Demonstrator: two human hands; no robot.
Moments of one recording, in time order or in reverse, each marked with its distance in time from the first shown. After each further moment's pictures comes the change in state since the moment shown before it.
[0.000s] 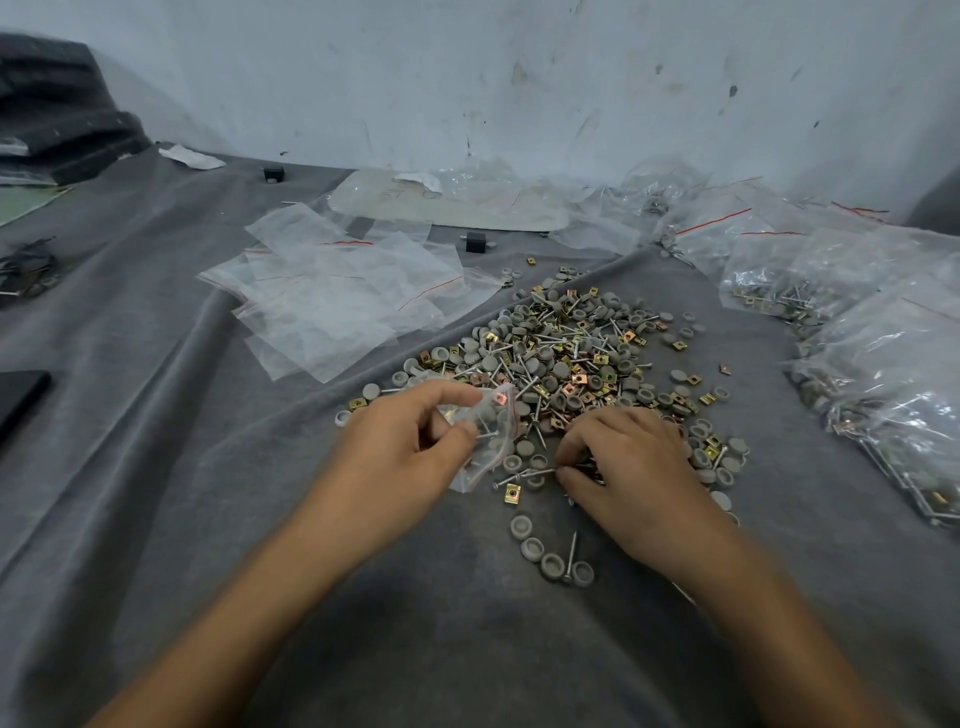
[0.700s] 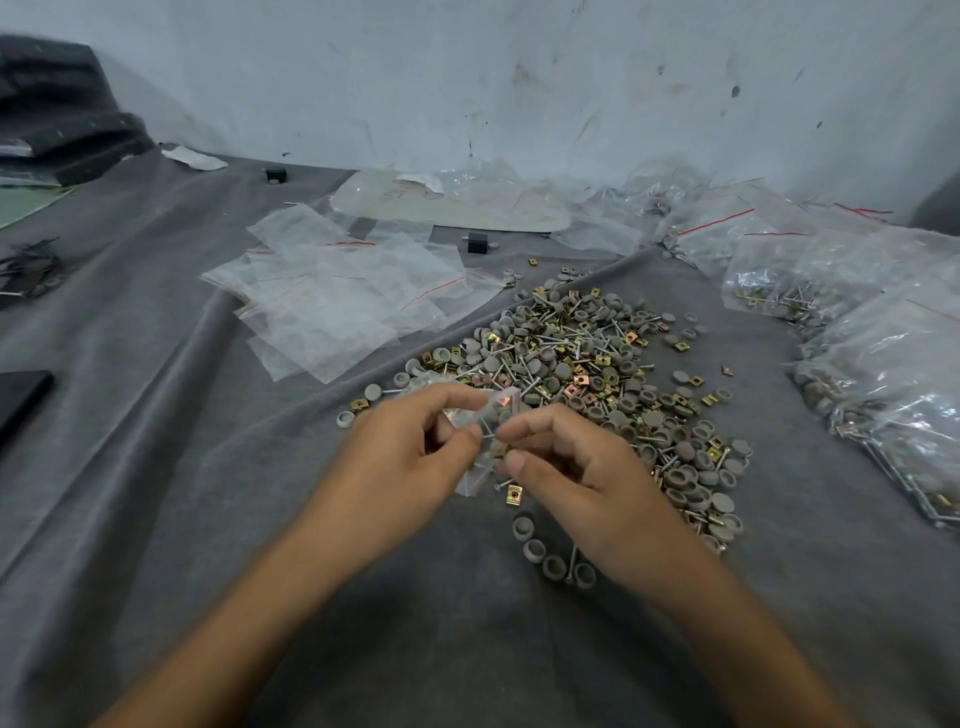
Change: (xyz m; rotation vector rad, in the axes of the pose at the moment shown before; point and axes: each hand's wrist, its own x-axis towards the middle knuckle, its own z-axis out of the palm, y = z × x) left_hand 0.001 -0.007 0.003 0.016 0.013 0.056; right_hand -0.011 -0.036 0.005 0.931 0.017 -0.154
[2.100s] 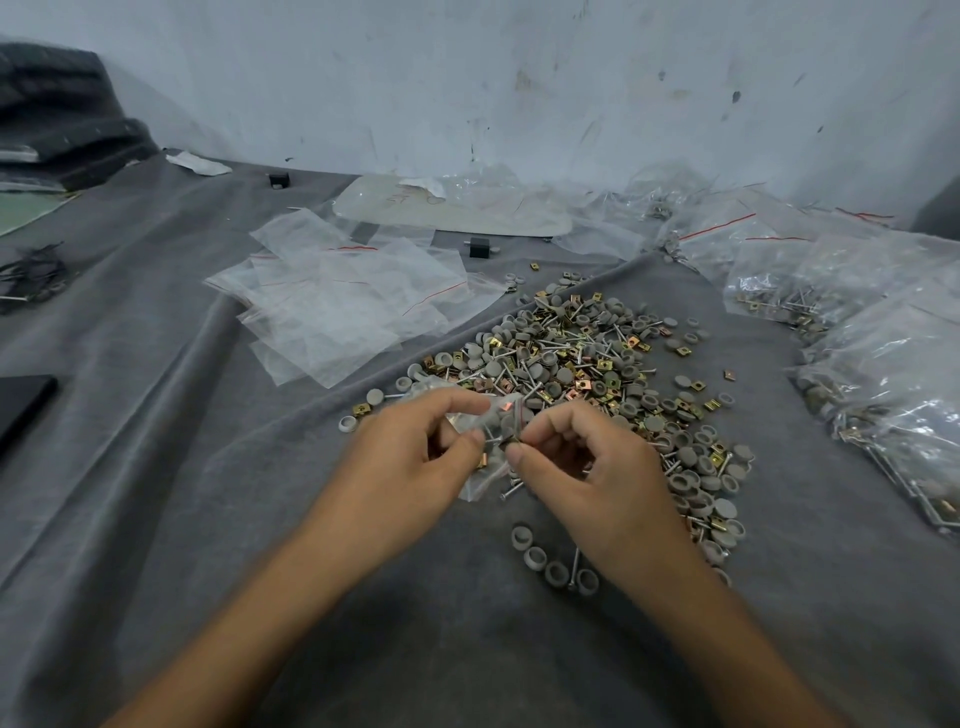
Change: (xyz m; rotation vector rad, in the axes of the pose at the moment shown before) left_hand 0.000 0.000 0.002 -0.020 0.005 -0.008; right_hand 0.004 0.001 0.007 -0.162 0.275 -0.040
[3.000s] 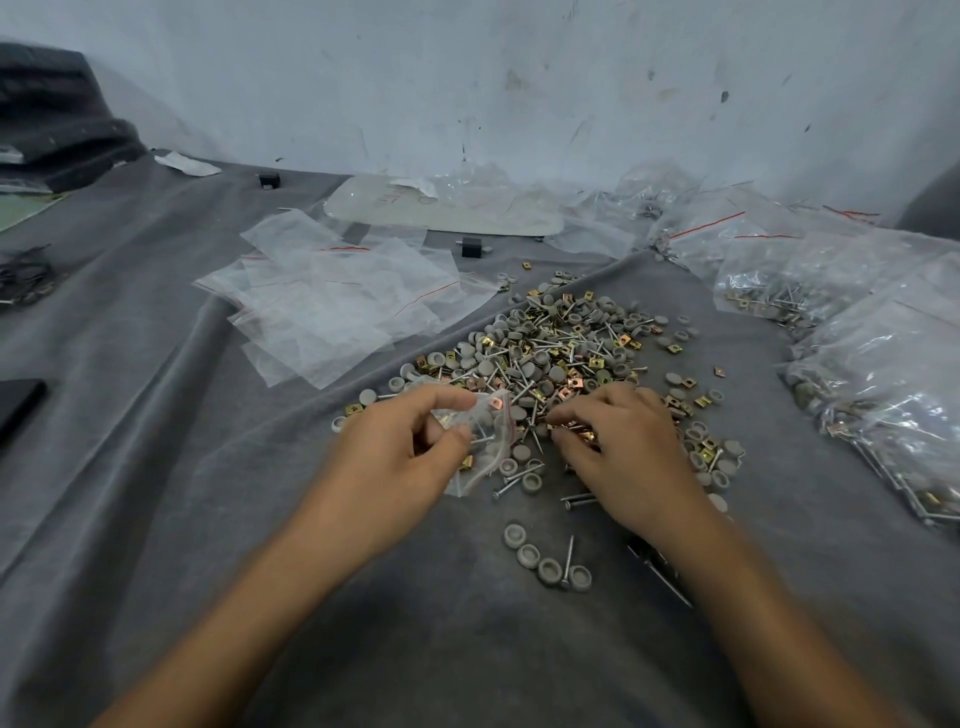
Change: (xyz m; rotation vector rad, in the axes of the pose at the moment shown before) left_hand 0.000 0.001 -0.004 -0.012 0.015 -0.032; right_hand 0.030 0.037 -0.029 -0.696 -0.091 0.044
